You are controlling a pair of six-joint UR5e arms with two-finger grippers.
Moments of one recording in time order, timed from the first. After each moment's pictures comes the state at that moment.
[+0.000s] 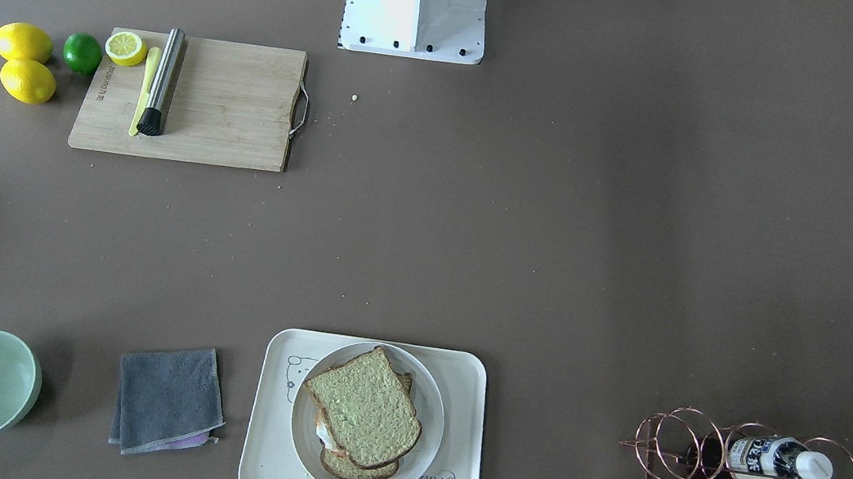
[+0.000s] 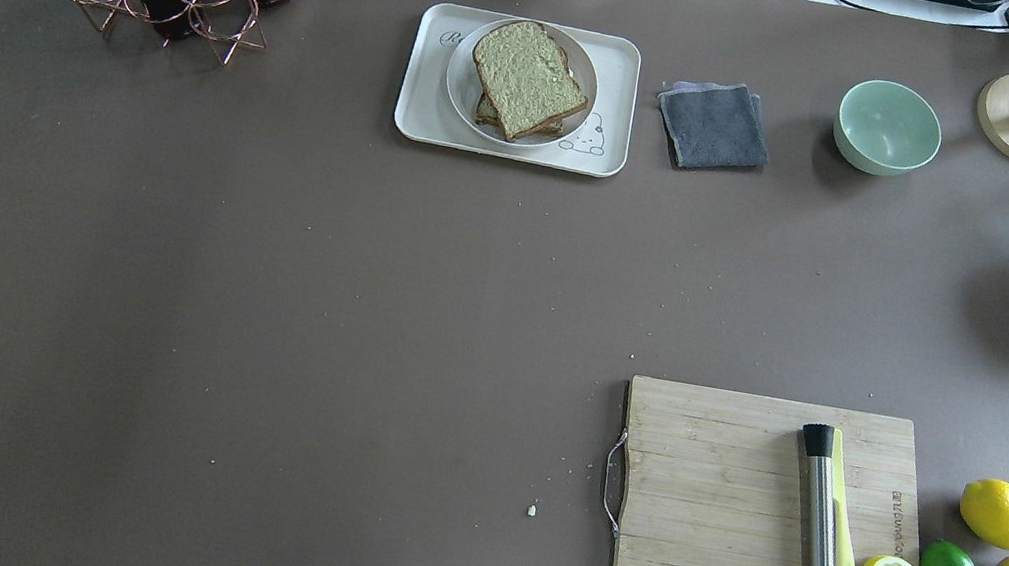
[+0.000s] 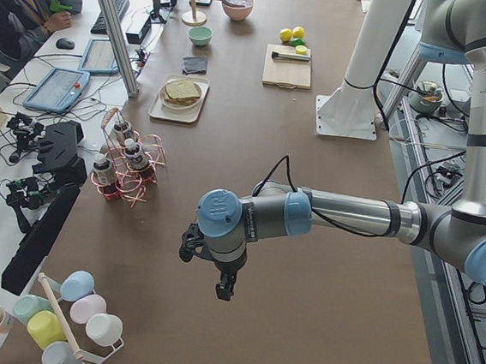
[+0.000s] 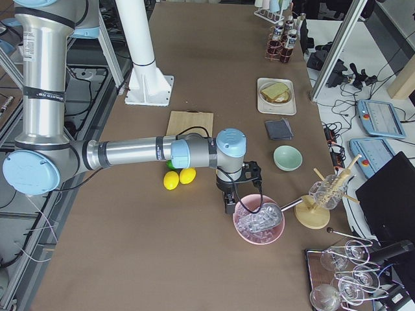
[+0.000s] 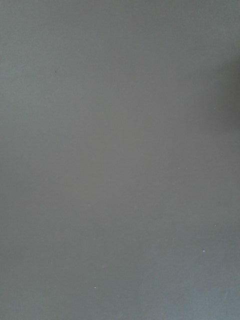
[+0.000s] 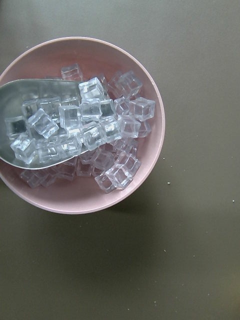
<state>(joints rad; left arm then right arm) -1.66 -1.44 -1.76 -1.29 -2.34 0.38 1.49 -1.67 1.80 -1.60 2.24 -0.06</state>
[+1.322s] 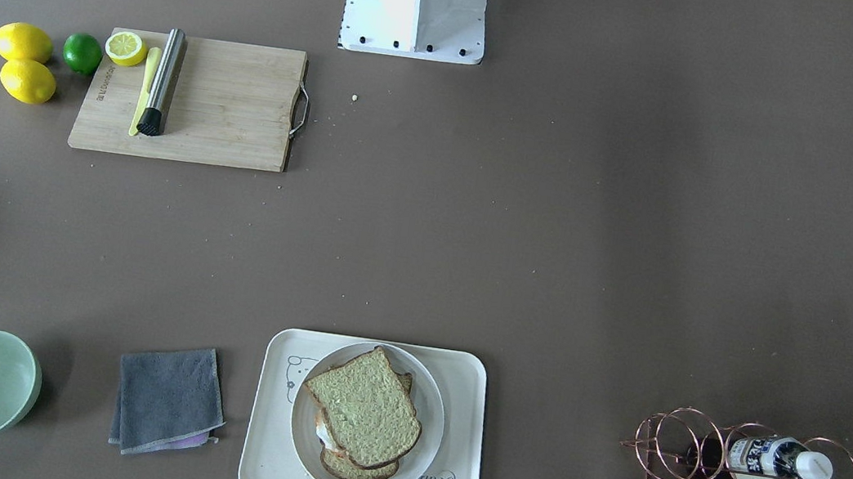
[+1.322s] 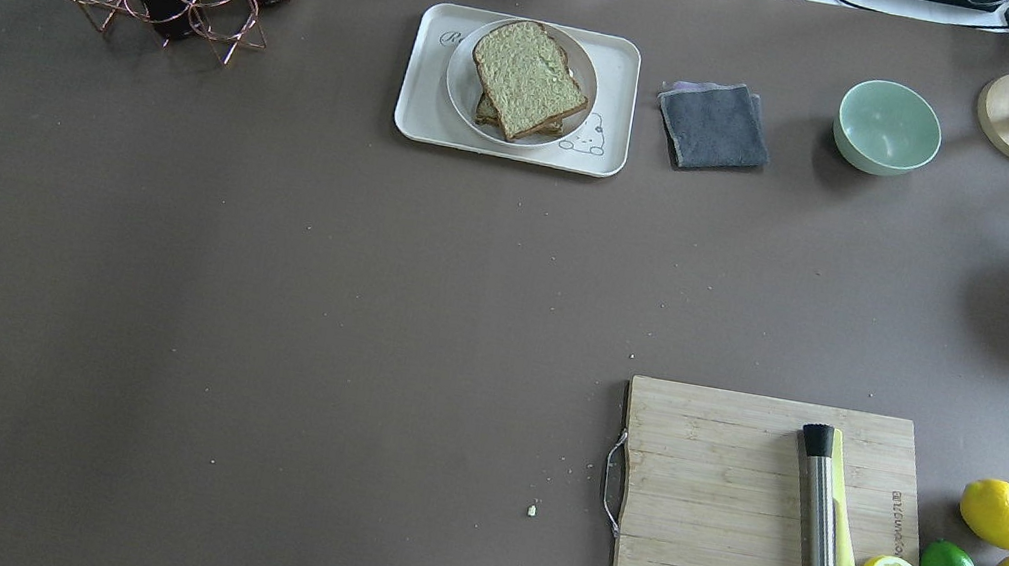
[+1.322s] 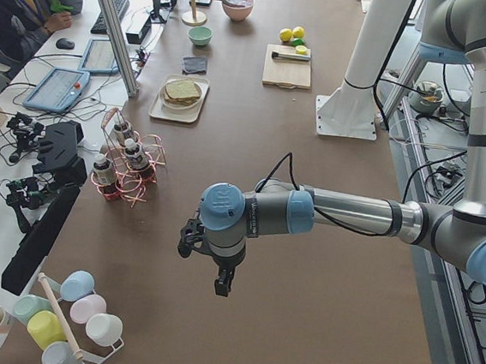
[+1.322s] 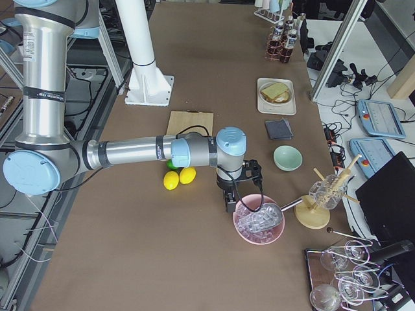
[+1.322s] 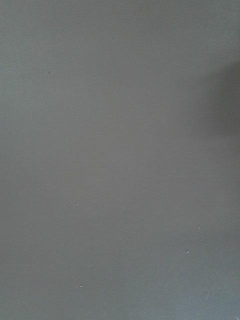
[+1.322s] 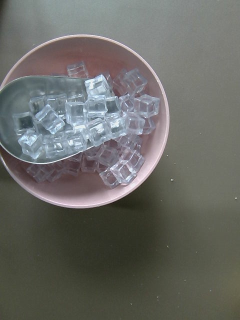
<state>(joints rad) -1.66 -1.43 -1.78 -1.34 -2.34 0.31 1.49 -1.68 1.81 -1.60 2.25 -0.06</state>
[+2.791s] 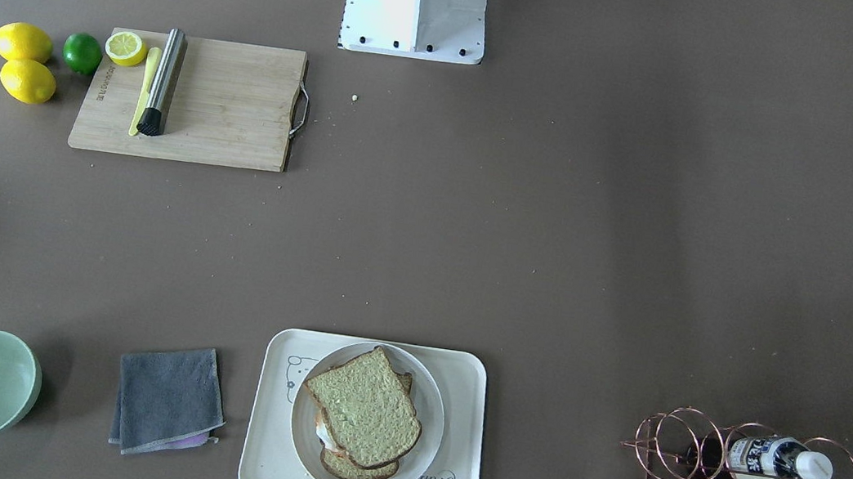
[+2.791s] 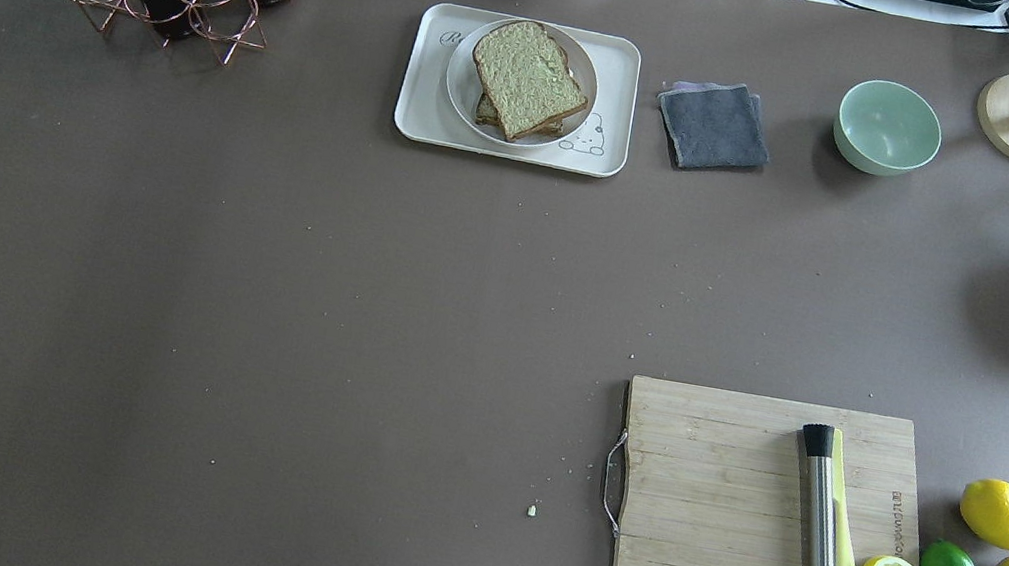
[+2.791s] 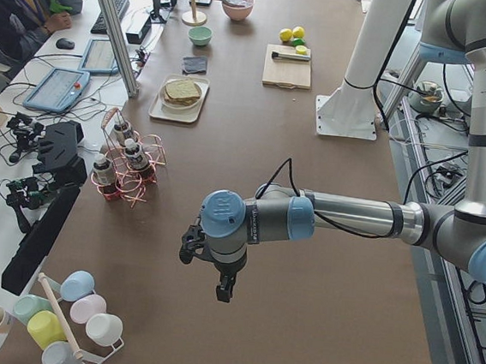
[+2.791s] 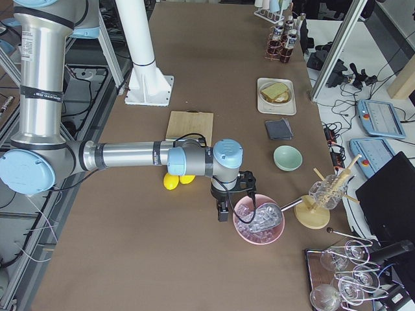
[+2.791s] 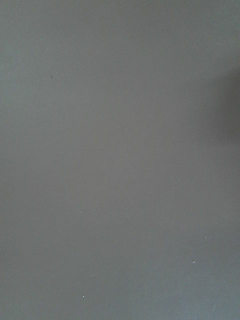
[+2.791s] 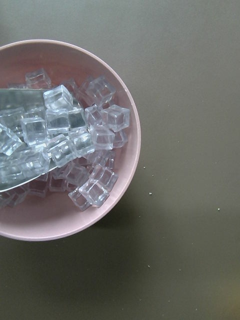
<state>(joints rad) -1.66 -1.42 -1.76 -1.36 -2.33 0.31 1.49 -1.70 1.77 -1.61 2.26 -0.06</state>
